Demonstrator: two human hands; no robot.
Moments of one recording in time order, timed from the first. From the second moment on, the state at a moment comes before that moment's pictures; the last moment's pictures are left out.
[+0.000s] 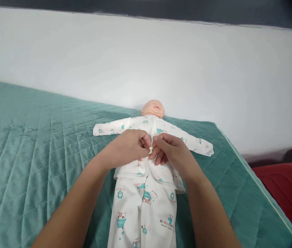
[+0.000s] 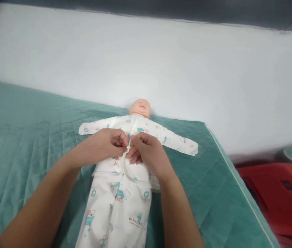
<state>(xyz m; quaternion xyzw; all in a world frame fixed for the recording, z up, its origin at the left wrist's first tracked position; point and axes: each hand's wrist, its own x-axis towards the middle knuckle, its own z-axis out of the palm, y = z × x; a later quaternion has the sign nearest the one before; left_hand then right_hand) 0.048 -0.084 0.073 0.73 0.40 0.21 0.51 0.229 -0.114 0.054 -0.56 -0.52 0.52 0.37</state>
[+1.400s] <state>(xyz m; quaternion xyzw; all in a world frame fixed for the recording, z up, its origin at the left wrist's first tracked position) 0.014 -0.008 -0.021 0.76 0.53 0.36 0.11 0.249 -0.088 0.013 -0.60 -0.59 0.25 0.49</state>
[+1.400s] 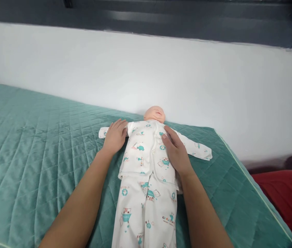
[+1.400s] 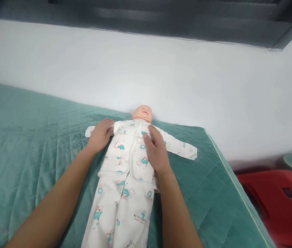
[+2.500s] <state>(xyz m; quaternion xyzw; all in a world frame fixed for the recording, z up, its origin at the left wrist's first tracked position) -0.052 -0.025 -0.040 0.64 0.73 0.25 0.02 0.381 -0.133 -0.040 -0.85 -0.52 -0.05 0.10</state>
